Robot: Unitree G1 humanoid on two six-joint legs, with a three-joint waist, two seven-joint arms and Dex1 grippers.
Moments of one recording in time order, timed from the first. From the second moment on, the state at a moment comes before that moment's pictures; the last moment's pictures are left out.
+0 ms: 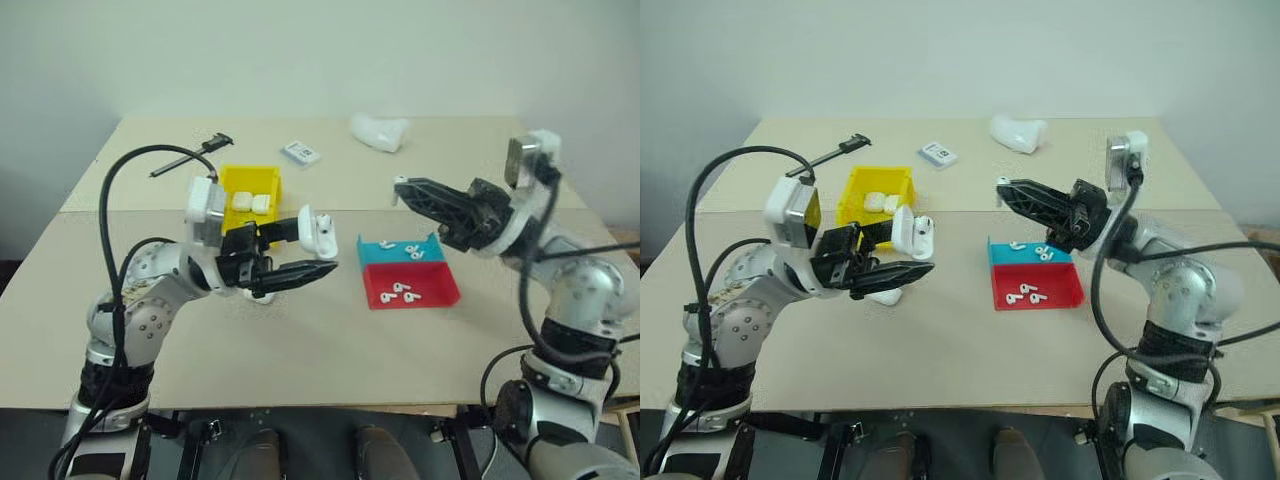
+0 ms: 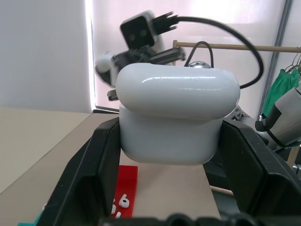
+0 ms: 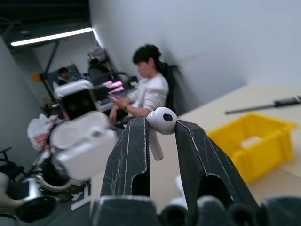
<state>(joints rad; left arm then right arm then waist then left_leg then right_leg) -0.49 0.52 0.04 -0.31 -0.86 0.54 -1.06 -0.65 -0.35 -0.46 -0.34 0.92 1.12 0.92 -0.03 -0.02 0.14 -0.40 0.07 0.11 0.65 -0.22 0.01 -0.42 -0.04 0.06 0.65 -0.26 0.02</state>
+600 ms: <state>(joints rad) -0.54 0.46 0.00 -0.24 -0.81 0.53 -1.10 -0.55 -0.42 -0.27 -0.53 1.19 1.10 0.59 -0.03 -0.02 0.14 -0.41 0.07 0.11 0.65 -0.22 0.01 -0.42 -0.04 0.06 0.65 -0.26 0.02</state>
